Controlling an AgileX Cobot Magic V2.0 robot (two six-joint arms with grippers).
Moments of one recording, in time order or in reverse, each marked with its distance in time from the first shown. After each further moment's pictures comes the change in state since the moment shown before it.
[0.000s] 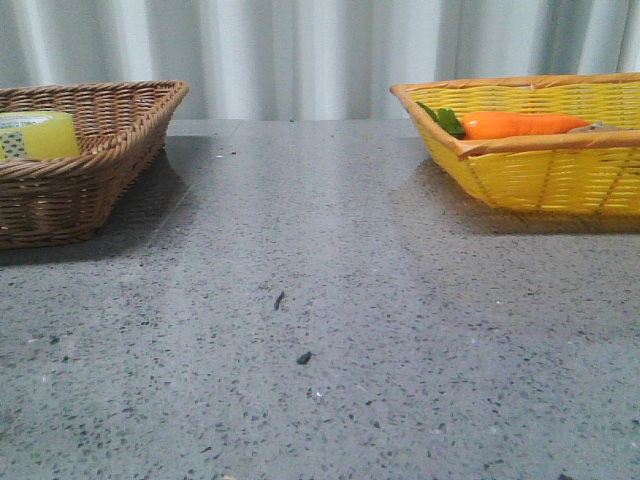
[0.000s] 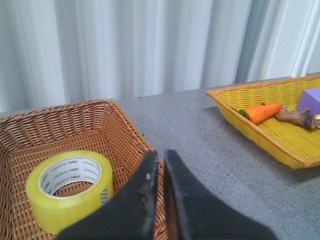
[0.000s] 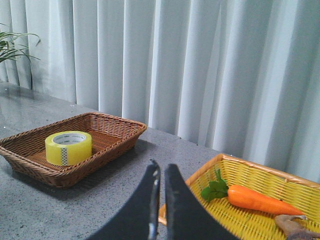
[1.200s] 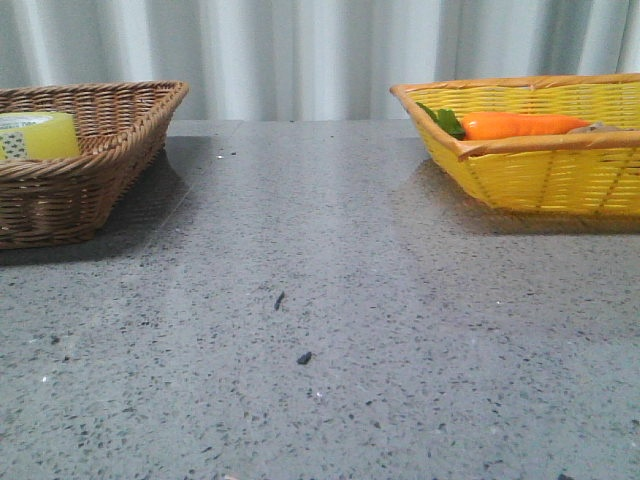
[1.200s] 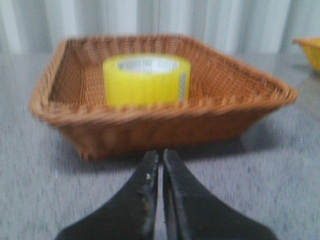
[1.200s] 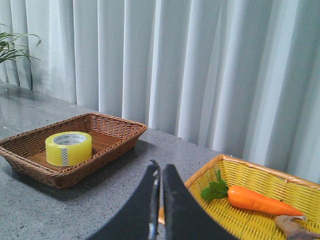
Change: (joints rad) left arm 0.088 -0.464 0.655 0.312 -0.229 -0.299; right arm 0.000 -0.002 0.000 -0.002 0.000 0.000
